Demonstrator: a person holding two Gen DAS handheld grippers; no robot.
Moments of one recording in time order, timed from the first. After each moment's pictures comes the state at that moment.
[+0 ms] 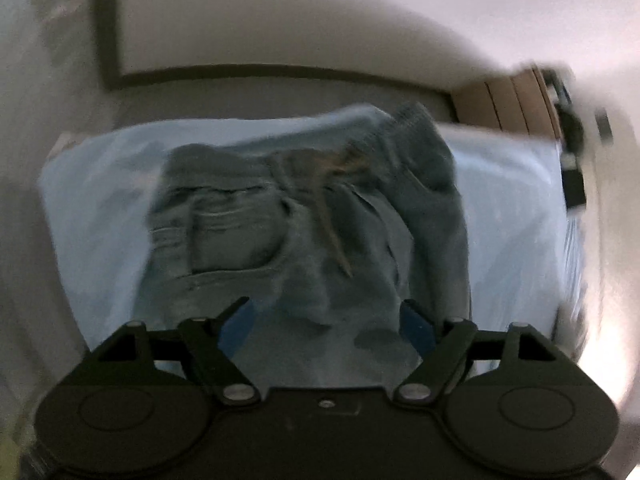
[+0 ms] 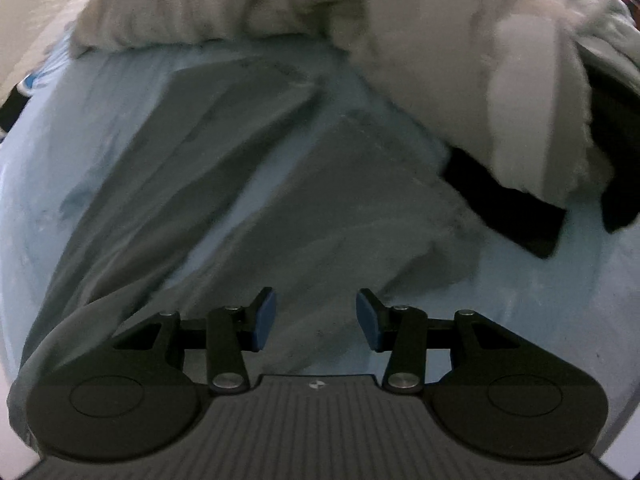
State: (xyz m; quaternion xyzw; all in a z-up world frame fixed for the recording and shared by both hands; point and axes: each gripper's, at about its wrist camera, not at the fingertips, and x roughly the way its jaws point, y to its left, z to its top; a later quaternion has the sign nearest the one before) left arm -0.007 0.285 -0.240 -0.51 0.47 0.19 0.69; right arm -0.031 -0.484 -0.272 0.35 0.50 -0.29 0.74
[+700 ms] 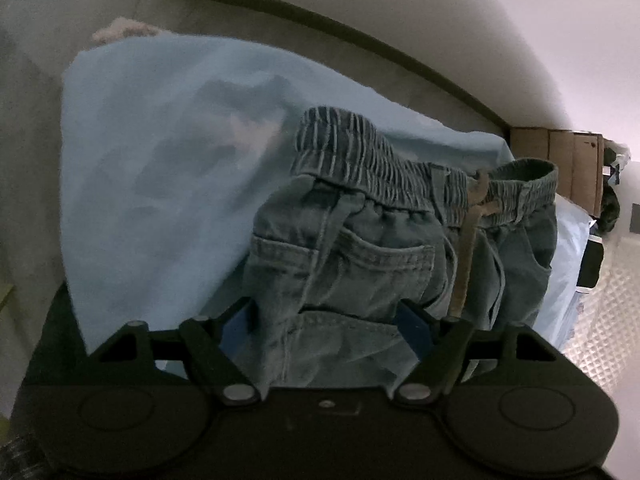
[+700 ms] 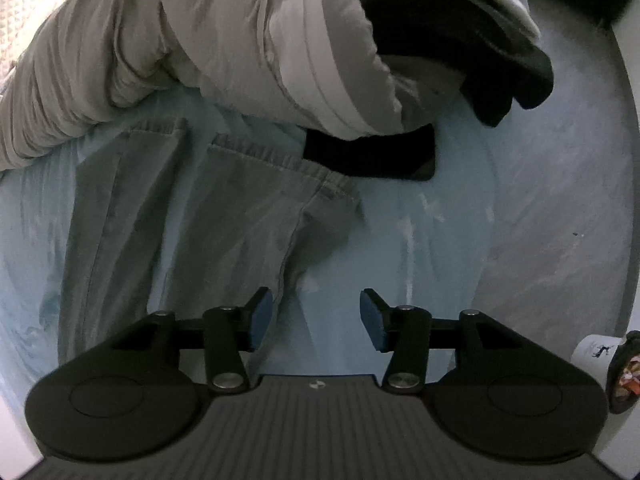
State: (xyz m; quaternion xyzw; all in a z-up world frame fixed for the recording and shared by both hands) left arm -0.022 0.334 -0.348 -0.61 0.47 0.22 0.60; right arm -0.104 -0.496 -0.240 0.46 0.44 -0.44 0.63
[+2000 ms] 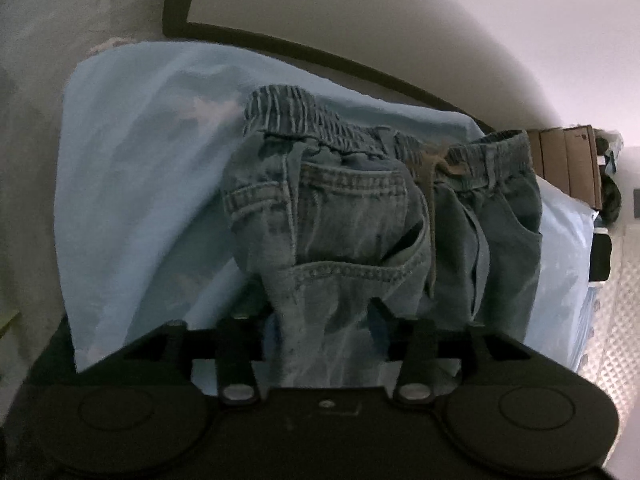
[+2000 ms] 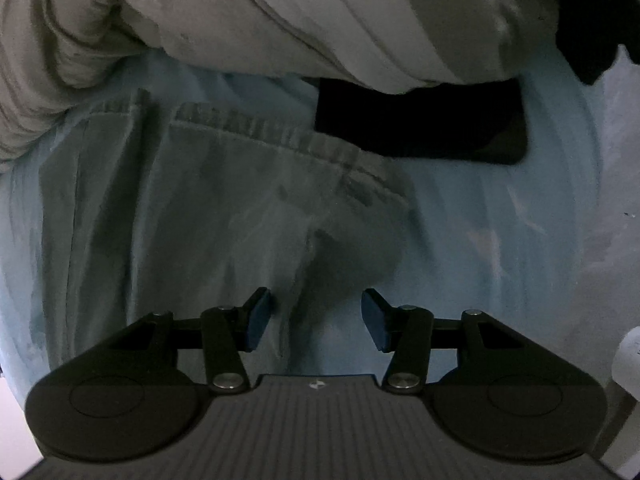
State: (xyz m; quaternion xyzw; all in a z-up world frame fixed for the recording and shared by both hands) left arm -0.018 0.274 -0.321 -0.55 0.45 0.26 0.65; right arm -0.065 -0.545 -0.360 0.52 0.44 -0.39 0.62
